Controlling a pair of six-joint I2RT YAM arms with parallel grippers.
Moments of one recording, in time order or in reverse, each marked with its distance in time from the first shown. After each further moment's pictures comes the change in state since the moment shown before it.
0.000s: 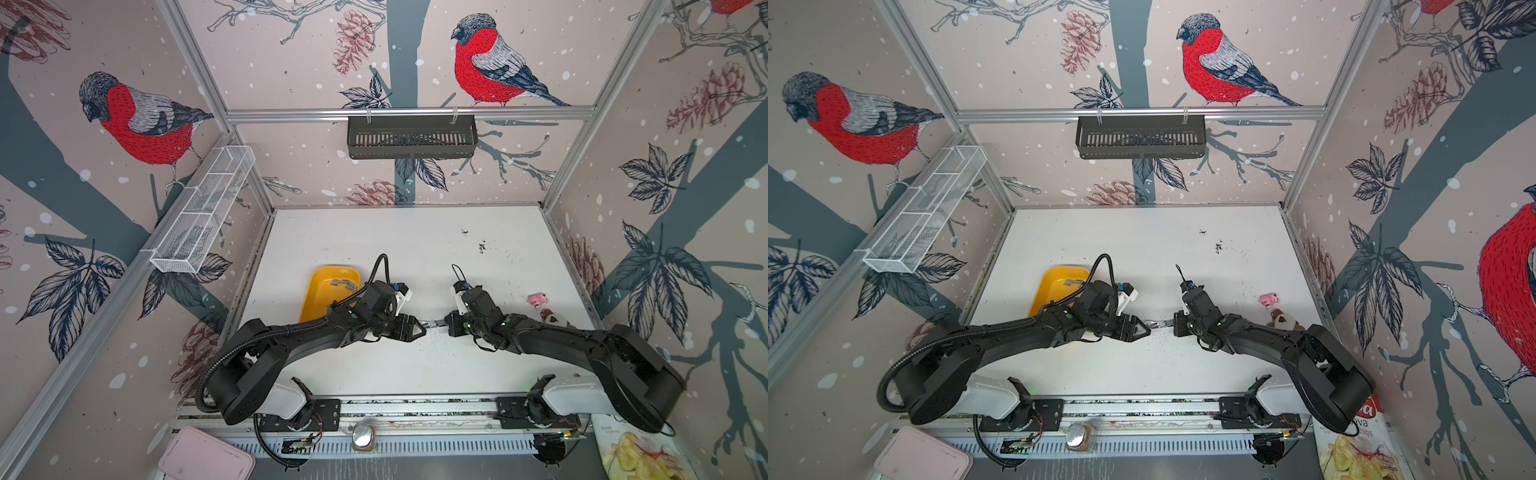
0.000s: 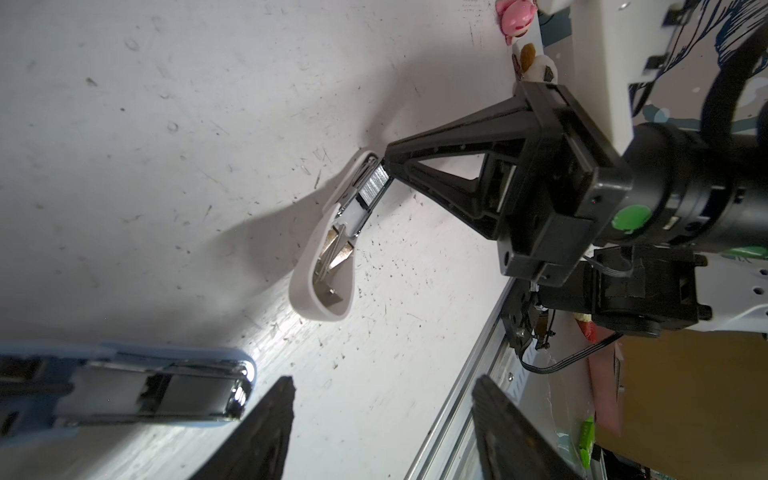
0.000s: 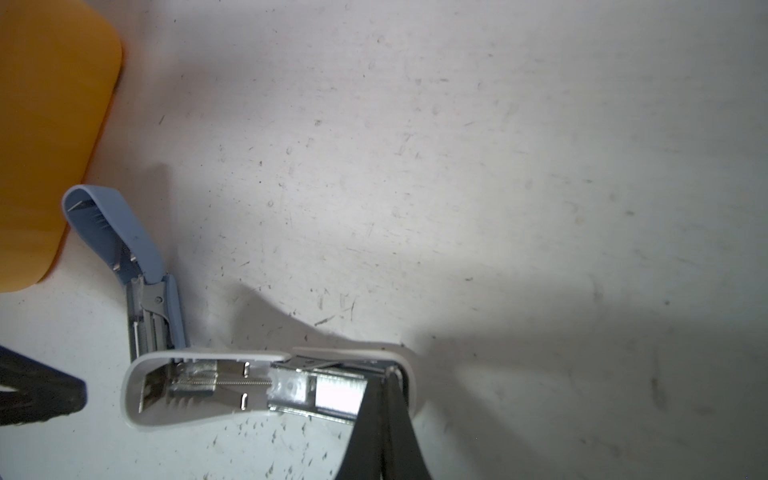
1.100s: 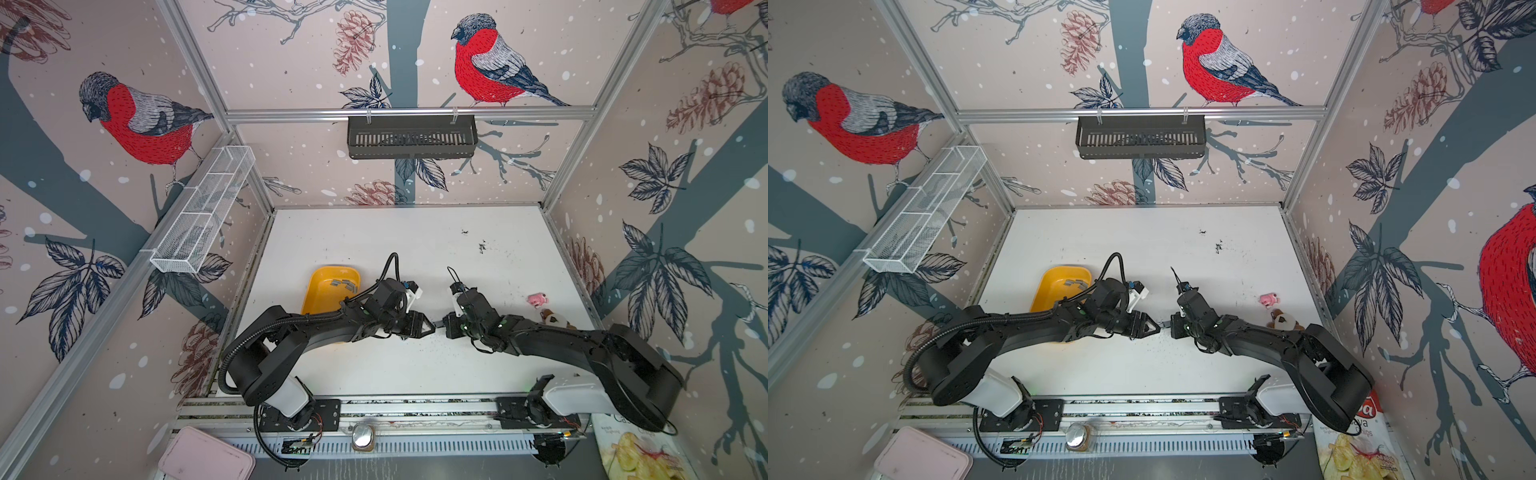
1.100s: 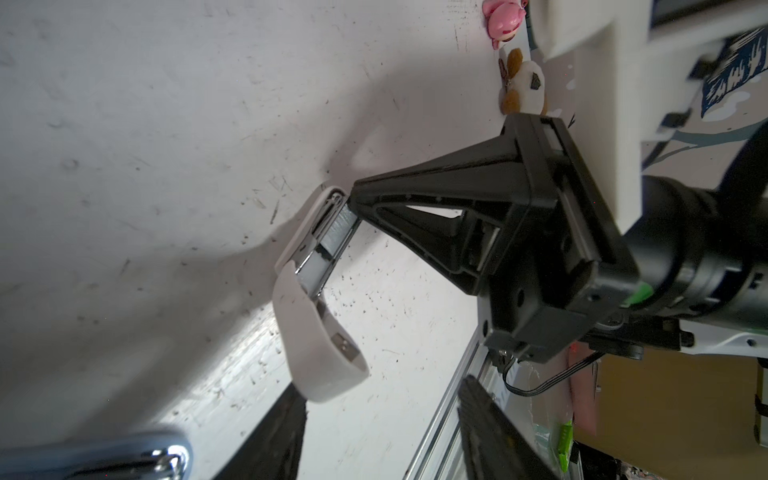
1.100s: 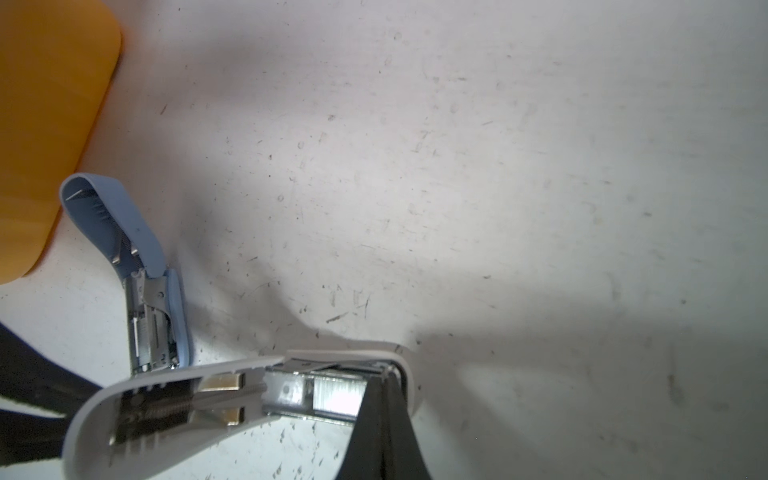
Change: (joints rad) left arm -0.037 0.116 0.069 0.090 0.027 -0.062; right arm 0.055 0.005 0.014 -0.012 0.056 0.000
